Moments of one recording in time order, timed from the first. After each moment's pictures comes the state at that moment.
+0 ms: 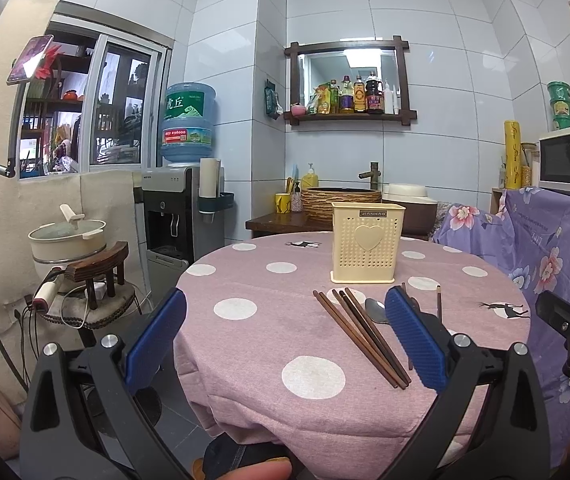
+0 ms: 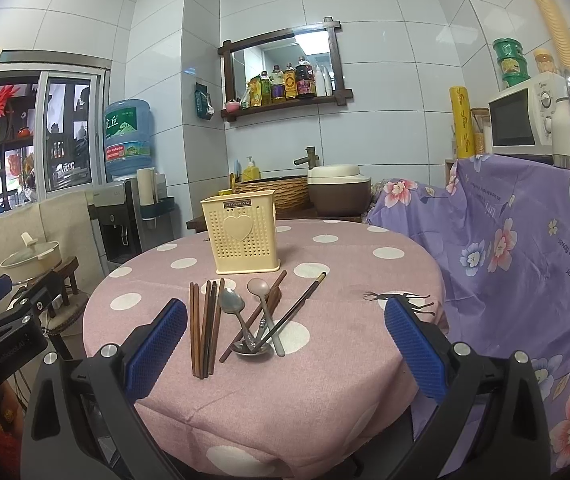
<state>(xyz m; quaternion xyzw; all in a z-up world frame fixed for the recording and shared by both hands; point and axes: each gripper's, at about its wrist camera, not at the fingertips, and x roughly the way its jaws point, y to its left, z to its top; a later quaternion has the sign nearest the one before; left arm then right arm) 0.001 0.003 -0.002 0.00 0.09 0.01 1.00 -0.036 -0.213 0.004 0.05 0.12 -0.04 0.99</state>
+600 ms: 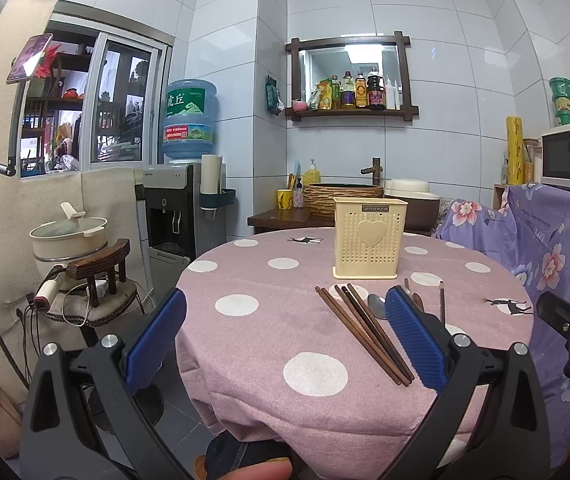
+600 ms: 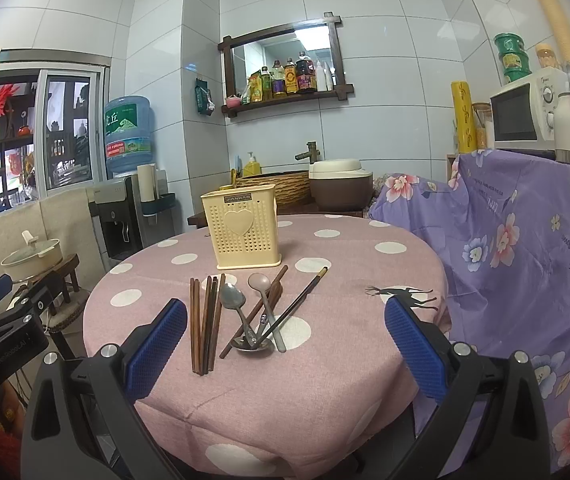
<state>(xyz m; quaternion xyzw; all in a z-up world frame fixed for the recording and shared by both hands) 0.003 0.005 -0.006 0.00 0.09 0.01 1.00 -0.034 -0.211 0.001 0.05 0.12 -0.04 0.99</state>
